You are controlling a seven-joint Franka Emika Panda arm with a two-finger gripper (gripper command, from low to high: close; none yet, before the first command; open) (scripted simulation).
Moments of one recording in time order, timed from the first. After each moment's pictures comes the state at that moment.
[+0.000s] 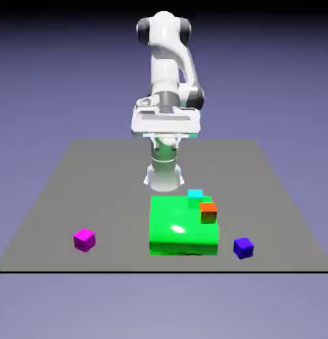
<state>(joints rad) 0.02 -0.53 0.01 -2.77 0.00 3.00 0.75</state>
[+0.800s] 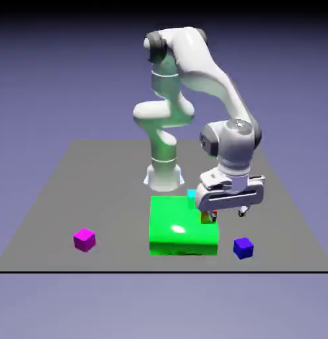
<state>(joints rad) 0.19 0.34 0.20 -2.03 -0.07 2.21 0.94</state>
